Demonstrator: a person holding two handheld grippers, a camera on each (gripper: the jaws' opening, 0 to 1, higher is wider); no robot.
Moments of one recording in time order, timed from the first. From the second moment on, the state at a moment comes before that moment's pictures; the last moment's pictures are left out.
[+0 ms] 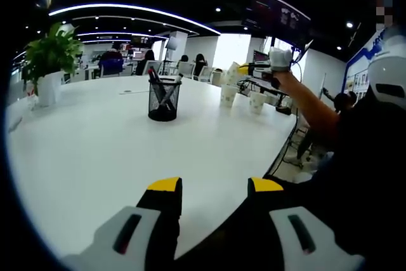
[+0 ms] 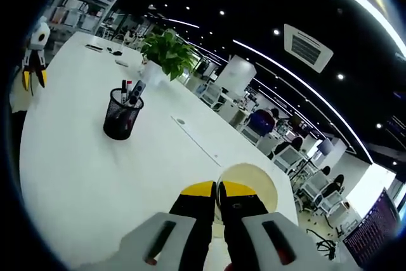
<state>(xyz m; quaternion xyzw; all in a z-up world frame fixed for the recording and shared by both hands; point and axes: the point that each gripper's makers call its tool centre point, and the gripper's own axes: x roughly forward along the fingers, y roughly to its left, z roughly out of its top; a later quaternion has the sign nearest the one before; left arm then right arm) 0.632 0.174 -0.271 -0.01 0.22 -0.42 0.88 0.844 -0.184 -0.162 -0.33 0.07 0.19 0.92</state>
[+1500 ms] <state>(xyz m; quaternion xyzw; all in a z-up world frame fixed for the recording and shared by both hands) 0.634 0.173 -0.278 -0.01 0.23 -0.42 0.88 0.861 -0.187 -0.204 -0.34 0.13 0.20 0.91</state>
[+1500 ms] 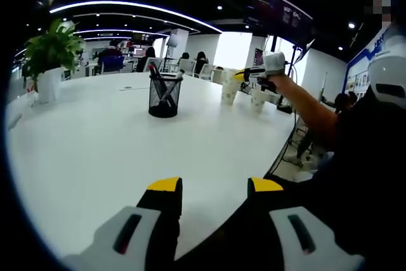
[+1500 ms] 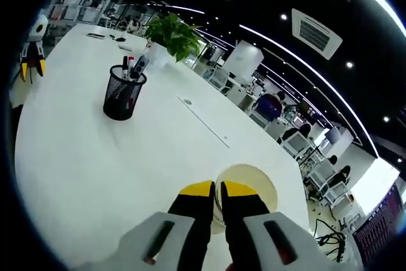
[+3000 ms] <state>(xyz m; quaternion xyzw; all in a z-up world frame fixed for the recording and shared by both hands) 0.631 0.169 -0.273 -0.01 0.22 -0.43 0.88 0.840 -0.188 -0.204 -0.32 0.12 0.19 0.92</state>
